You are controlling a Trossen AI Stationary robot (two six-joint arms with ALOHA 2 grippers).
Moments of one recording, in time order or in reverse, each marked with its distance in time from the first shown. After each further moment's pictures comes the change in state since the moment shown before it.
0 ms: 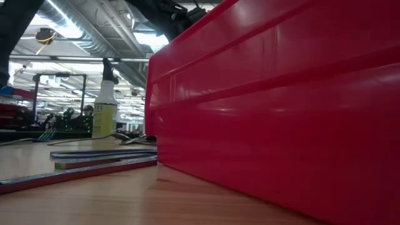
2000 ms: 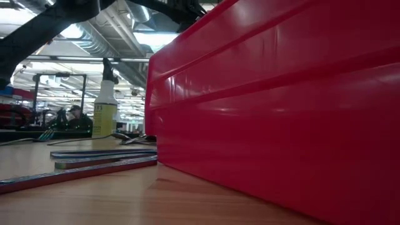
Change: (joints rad) left arm 0.027 0.329 0.586 -0.600 0.111 0.025; right arm 0.000 0.112 0.001 -0.098 -0.088 -0.001
